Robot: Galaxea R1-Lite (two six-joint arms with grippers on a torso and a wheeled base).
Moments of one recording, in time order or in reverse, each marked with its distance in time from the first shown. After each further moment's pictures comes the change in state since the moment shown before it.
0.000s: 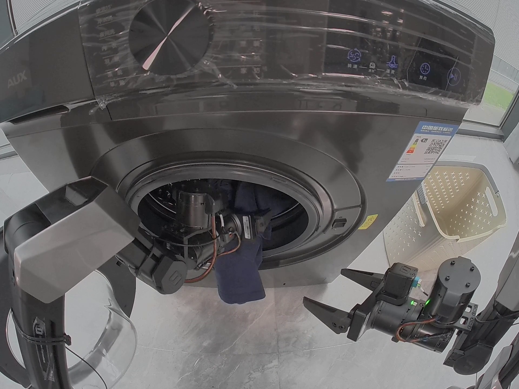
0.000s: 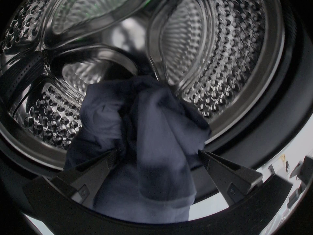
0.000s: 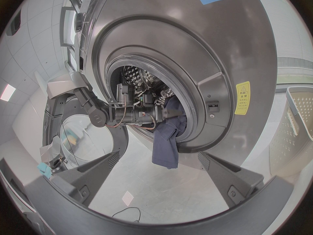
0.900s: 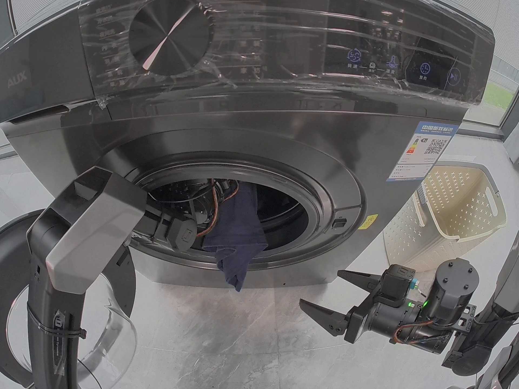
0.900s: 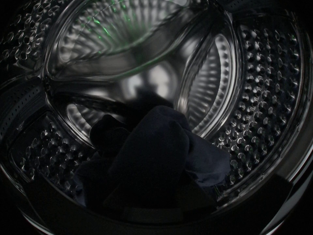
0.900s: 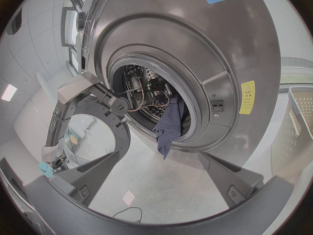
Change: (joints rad) left arm 0.069 0.134 -0.421 -0.006 0.106 -0.056; right arm 0.016 0.005 -0.007 0.000 0.000 0.001
